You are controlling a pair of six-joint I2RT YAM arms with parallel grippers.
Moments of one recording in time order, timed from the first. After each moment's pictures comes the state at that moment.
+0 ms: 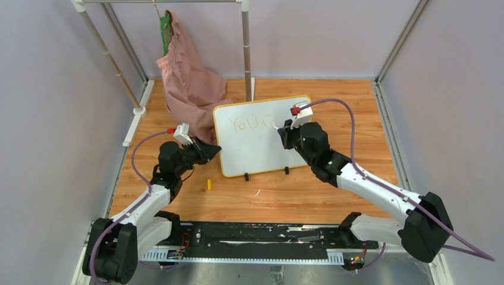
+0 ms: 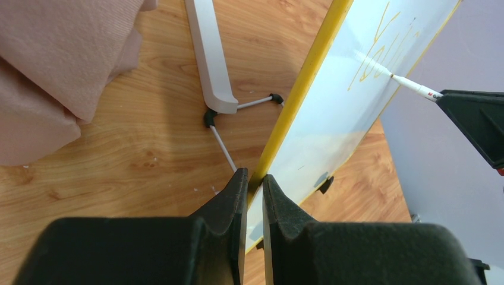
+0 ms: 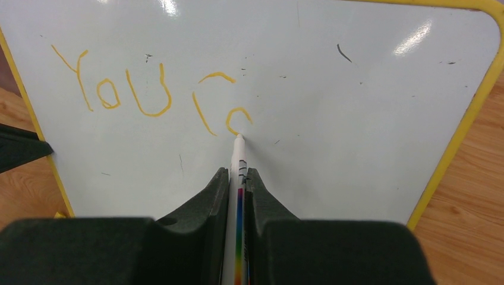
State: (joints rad) left arm -0.19 0.97 0.28 0.47 0.41 -0.70; right arm 0.74 1.15 0.78 0.14 0.27 0.18
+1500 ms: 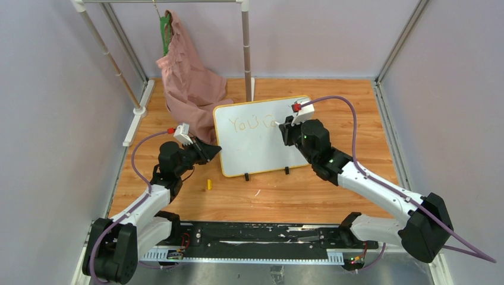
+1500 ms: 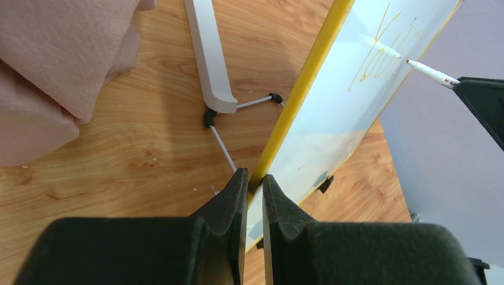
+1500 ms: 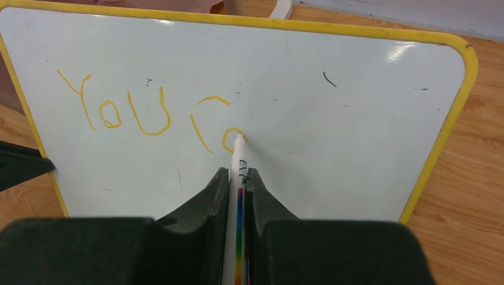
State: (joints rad) left arm -0.19 0.97 0.28 0.47 0.41 -0.70; right arm 0.74 1.14 0.81 0.12 0.30 0.16
